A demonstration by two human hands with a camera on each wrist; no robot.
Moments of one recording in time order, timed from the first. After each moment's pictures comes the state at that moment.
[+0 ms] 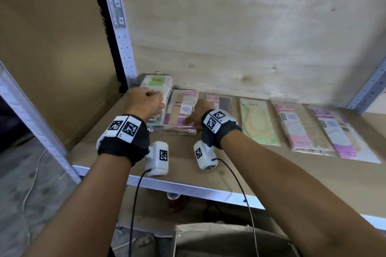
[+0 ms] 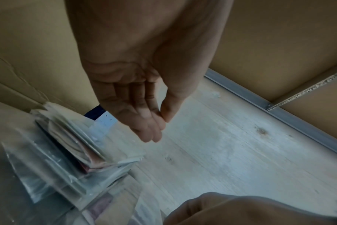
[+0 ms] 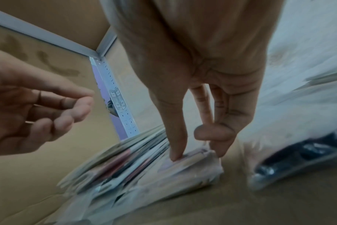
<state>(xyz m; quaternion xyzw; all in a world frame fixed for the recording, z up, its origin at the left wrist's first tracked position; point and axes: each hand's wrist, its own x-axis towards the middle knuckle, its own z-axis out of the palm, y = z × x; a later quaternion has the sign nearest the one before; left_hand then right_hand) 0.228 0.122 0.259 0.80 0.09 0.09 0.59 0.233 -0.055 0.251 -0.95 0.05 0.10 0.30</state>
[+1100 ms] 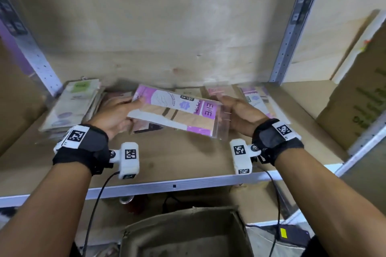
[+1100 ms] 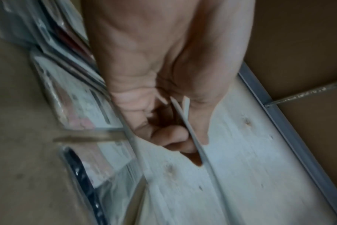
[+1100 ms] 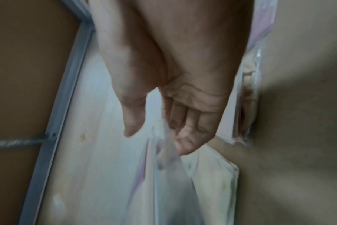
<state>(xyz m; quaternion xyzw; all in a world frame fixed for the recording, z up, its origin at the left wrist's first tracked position) 0.184 0.003 0.256 0.72 -0.08 -0.12 0.68 0.095 -0.315 0.248 -0.61 0.11 0.05 0.78</state>
